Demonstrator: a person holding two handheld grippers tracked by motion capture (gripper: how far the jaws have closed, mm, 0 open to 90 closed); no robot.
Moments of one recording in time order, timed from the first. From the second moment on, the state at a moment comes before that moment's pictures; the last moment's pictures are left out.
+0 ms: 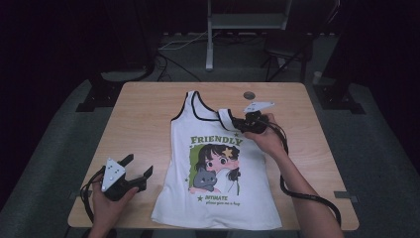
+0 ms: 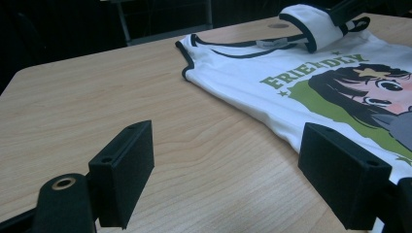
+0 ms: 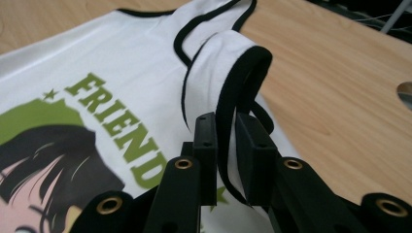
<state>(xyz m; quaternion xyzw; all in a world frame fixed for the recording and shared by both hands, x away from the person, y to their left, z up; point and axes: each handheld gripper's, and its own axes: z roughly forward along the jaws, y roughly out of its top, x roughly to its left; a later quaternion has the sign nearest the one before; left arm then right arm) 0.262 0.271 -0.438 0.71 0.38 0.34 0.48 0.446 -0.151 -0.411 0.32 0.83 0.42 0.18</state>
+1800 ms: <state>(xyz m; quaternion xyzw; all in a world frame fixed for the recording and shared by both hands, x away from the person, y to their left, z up) 0.262 0.271 -0.438 0.71 0.38 0.34 0.48 0.431 -0.121 -0.418 0.25 0.86 0.42 0.15</state>
